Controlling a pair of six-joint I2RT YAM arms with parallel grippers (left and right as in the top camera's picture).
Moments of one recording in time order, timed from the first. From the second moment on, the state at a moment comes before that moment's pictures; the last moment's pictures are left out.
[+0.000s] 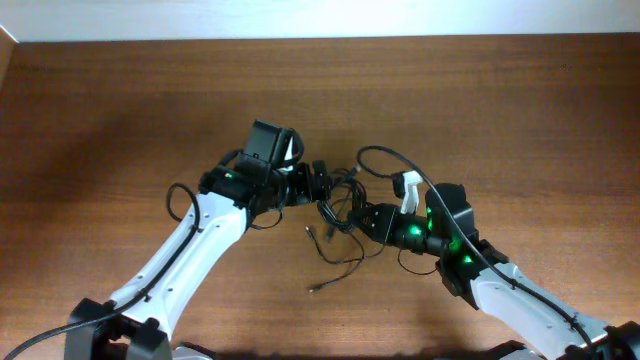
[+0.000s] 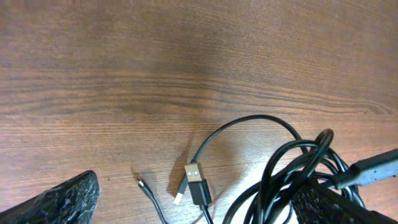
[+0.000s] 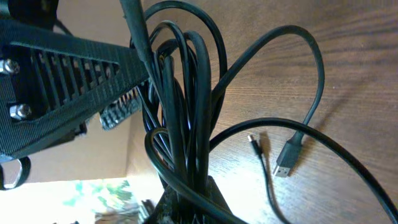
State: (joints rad) left arm -0.39 1.51 1.08 -0.61 0.21 -0.54; right arm 0.41 1.34 0.46 0.37 -0.66 0.91
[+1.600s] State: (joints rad) left arm -0.09 1.51 1.09 -0.68 0.48 -0.53; right arm 0.41 1.34 0.46 0.40 -0.67 1.17
